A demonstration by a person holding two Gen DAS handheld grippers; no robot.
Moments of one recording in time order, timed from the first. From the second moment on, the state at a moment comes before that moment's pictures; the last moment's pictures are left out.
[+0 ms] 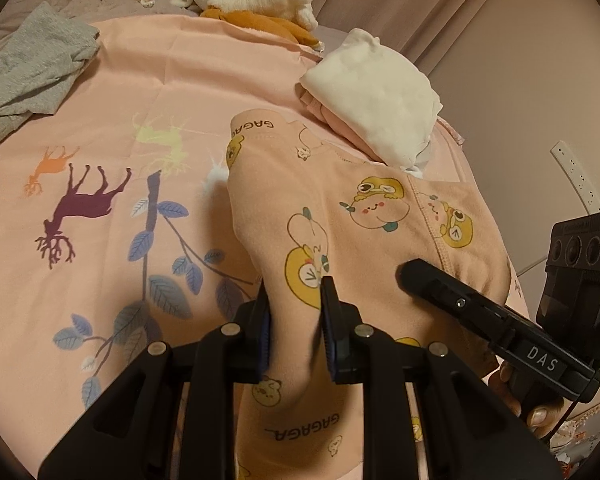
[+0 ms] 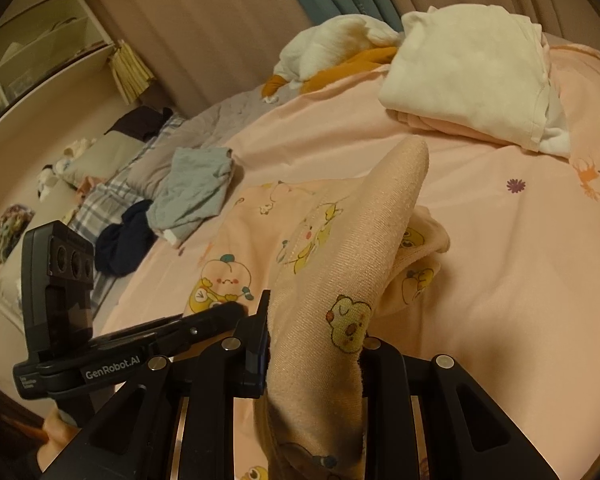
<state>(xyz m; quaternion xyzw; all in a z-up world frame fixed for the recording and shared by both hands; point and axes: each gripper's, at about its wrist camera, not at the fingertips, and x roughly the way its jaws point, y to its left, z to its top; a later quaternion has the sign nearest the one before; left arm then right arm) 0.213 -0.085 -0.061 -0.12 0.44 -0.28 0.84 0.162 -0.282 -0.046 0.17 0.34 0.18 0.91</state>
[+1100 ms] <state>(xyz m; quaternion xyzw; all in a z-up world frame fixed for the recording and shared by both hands) 0.161 -0.005 -0.046 -0.13 0.42 -0.23 0.87 0.136 -0.213 -0.033 0.13 0.34 0.24 0.90</state>
